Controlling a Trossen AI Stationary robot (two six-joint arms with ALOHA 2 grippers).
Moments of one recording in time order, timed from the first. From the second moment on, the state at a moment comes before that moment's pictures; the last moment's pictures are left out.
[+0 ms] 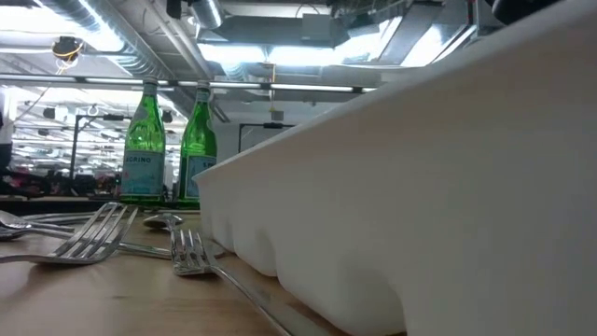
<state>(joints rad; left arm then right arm) -0.16 0.96 0.79 0.23 -0.65 -0.23 -0.33 2.12 2.33 -0.18 -1.00 0.13</state>
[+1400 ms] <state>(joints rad) -0.16 0.96 0.79 0.45 -0.66 -0.04 -0.28 2.12 2.33 -0.20 -0.82 -0.03</state>
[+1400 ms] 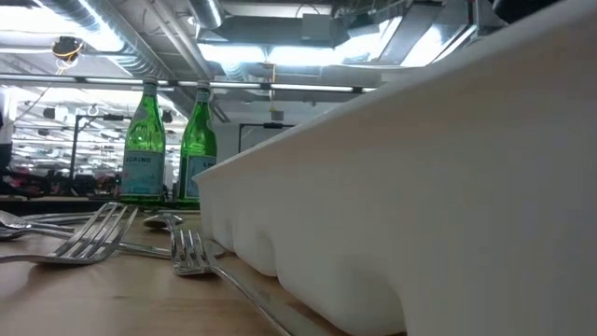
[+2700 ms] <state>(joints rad) -0.16 0.96 0.79 0.23 -0.64 -0.65 -0.28 2.12 2.33 -0.47 -0.79 0.02</state>
